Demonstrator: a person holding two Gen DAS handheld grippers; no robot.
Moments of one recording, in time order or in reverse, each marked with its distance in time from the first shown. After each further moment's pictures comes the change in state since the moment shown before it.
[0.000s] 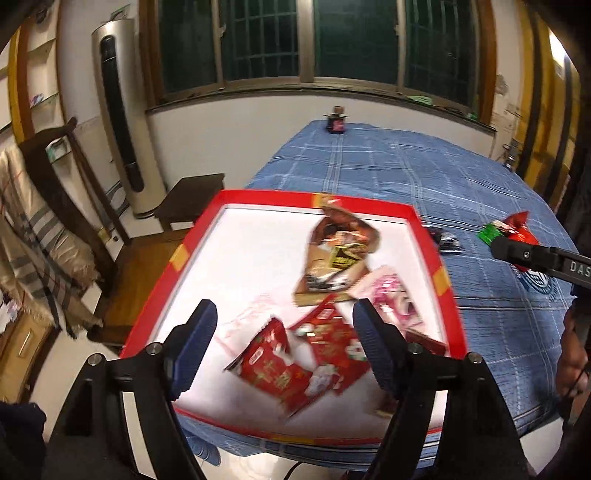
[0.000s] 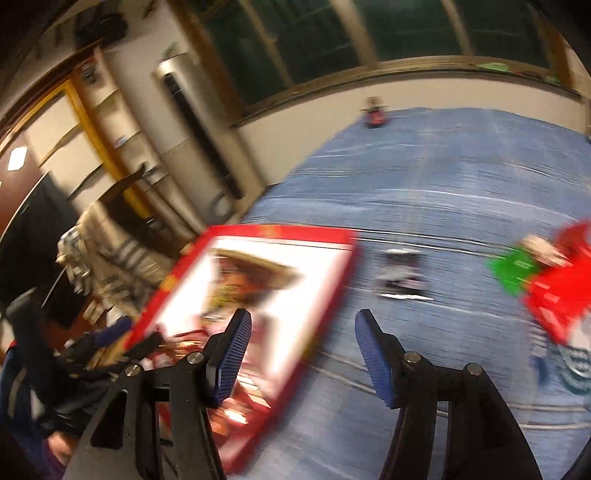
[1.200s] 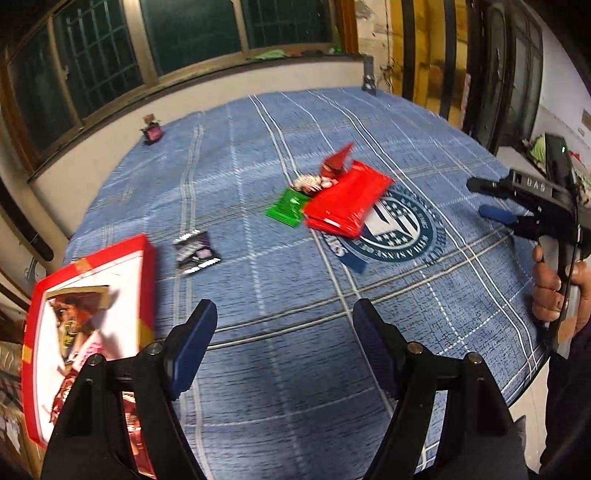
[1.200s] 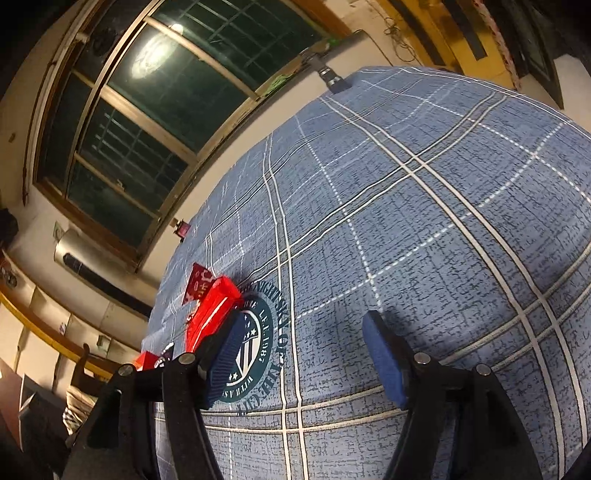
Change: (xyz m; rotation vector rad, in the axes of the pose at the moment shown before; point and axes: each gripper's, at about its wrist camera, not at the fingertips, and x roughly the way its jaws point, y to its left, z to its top) left arm 0.006 -0.254 0.020 0.398 0.120 -0.257; right arm -0.151 -0.296 -0.058 0.592 -0.240 -0.152
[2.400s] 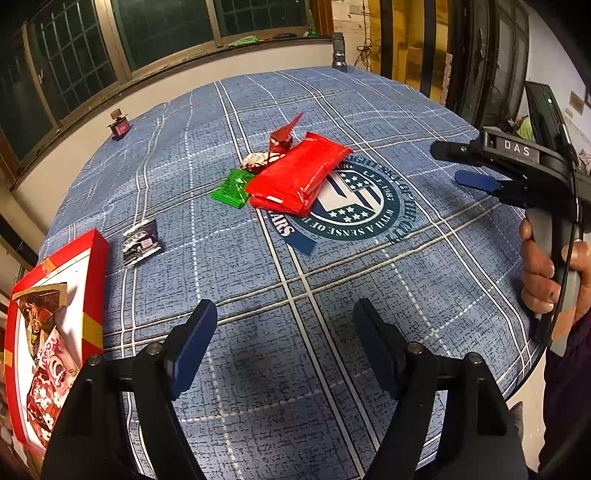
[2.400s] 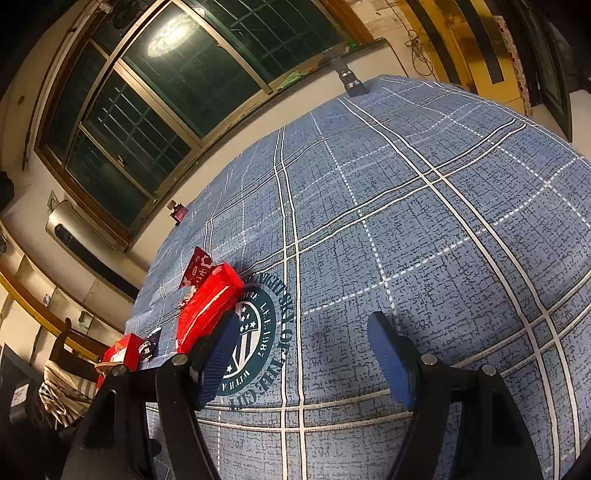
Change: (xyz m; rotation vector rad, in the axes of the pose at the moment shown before) left arm 0.012 -0.040 -0.007 0.047 0.040 -0.043; right arm 0.003 0.019 -0.004 -0.109 -0.003 -0.042
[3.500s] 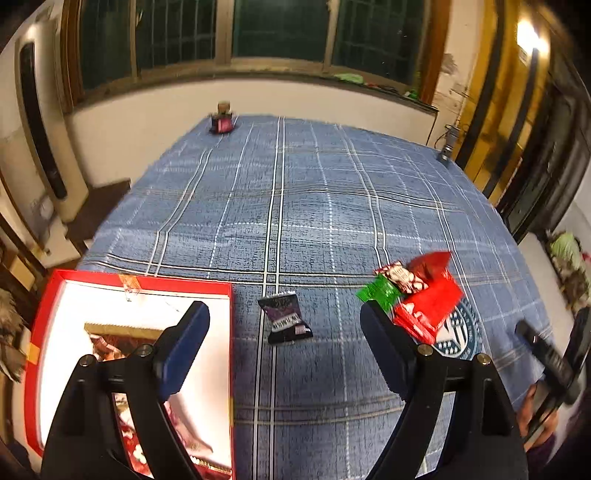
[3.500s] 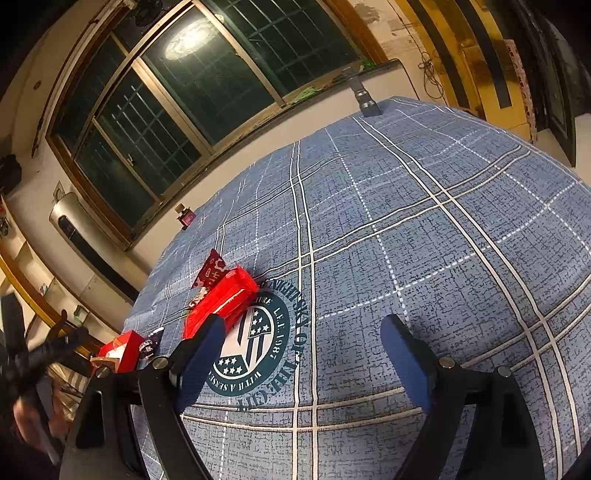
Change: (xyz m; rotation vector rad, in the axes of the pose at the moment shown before) left arm -0.013 0.179 0.062 -0.393 -0.064 0.013; right arm -0.011 0.016 -0.005 -0.082 -0.068 -0.001
